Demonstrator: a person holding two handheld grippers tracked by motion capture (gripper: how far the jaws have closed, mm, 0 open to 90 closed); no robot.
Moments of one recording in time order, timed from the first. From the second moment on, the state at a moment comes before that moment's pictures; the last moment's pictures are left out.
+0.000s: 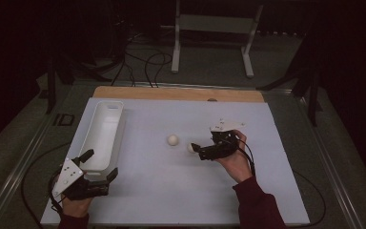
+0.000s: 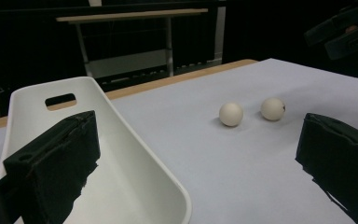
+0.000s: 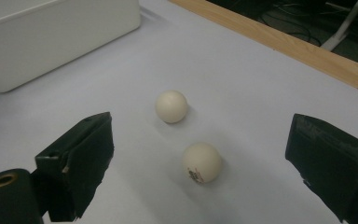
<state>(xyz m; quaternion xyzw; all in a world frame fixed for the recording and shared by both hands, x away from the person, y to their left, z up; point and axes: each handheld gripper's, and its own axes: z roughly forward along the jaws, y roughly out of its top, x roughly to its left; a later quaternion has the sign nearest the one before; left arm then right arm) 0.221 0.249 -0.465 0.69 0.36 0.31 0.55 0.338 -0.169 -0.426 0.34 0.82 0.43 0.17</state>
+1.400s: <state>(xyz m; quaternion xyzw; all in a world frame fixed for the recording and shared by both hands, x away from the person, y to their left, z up) 0.221 0.249 -0.466 0.69 0.36 0.30 0.55 0.364 -0.155 -0.431 0.33 0.86 0.36 0.15</state>
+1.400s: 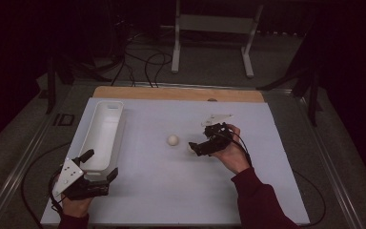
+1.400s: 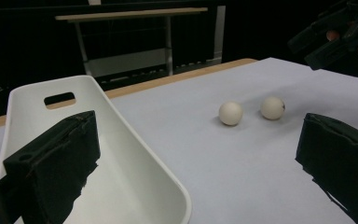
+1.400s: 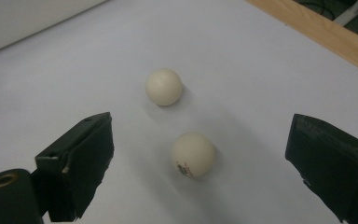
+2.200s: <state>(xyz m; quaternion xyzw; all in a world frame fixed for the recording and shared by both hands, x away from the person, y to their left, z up) 0.221 0.249 -0.466 0.69 0.36 0.30 0.55 0.379 -0.148 -0.441 0.32 0.88 0.33 0.13</state>
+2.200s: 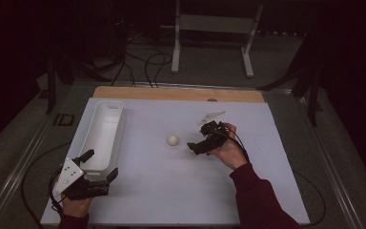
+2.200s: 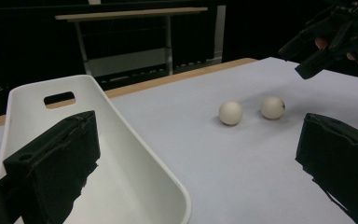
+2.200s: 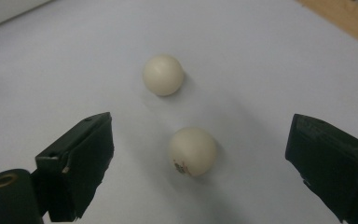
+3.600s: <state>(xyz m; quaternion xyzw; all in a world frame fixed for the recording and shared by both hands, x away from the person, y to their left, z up) 0.222 0.249 -0.467 0.69 0.36 0.30 0.54 0.403 -0.139 -0.461 0.32 0.90 0.30 0.09</state>
